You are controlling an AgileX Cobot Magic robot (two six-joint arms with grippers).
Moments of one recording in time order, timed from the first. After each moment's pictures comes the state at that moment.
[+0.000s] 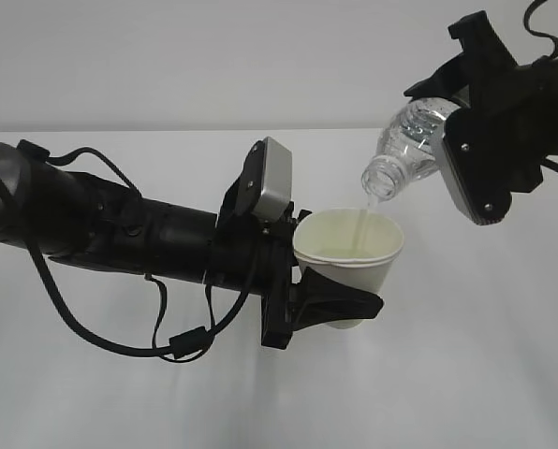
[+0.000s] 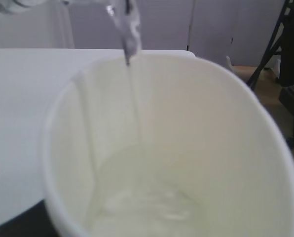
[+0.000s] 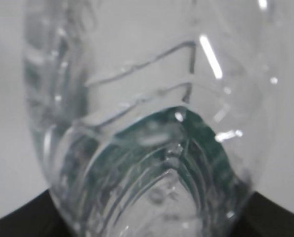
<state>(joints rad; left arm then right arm) -0.56 2.05 -1.05 1.28 -1.05 -0.67 0.25 1.46 -0.91 -1.71 -0.15 -0.31</state>
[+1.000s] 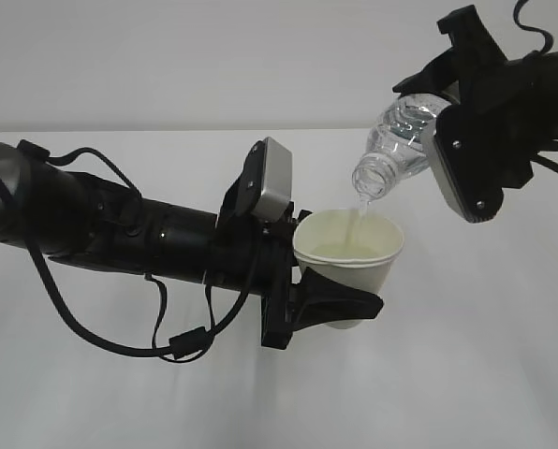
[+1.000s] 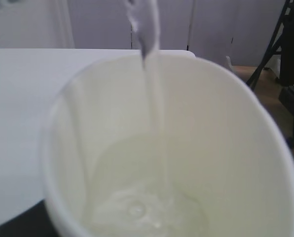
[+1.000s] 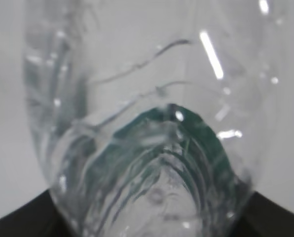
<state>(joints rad) -0.56 2.05 -1.05 1.29 -1.05 -0.67 0.27 1.46 -0.93 -1.71 -0.16 -0.31</state>
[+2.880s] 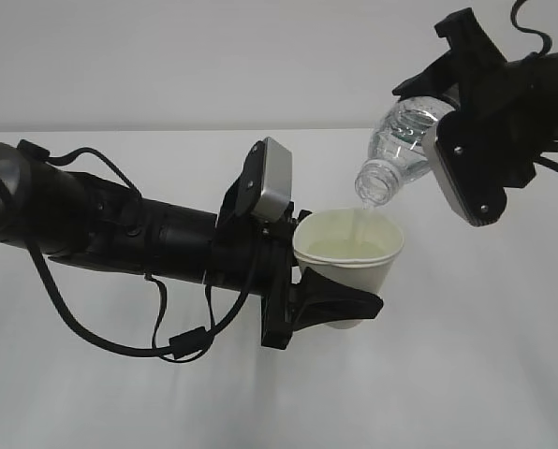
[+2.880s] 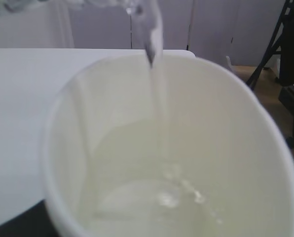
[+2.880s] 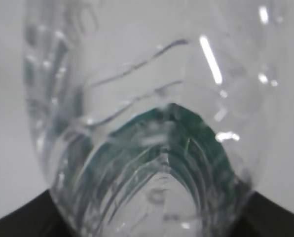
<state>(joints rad) -0.56 2.05 -1.05 1.29 -1.05 -0.67 0.27 1.46 -0.93 -1.75 -0.16 -0.31</state>
